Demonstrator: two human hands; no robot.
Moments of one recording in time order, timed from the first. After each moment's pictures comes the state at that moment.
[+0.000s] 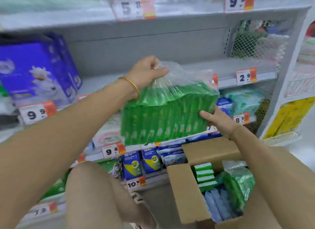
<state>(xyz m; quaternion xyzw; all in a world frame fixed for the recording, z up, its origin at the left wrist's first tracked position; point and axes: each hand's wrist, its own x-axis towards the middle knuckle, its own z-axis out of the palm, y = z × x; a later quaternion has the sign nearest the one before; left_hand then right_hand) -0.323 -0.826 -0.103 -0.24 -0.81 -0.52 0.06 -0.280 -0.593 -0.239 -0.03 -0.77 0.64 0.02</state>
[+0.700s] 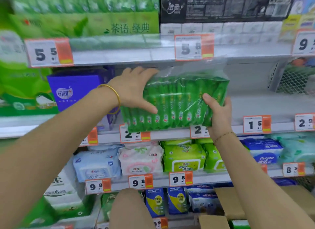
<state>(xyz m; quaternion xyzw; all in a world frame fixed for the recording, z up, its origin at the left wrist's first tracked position) -0.369 -0.974 -0.034 -0.18 -0.97 0.04 0.14 -0.375 -0.740 -0.138 0.02 -0.52 0.82 0.22</state>
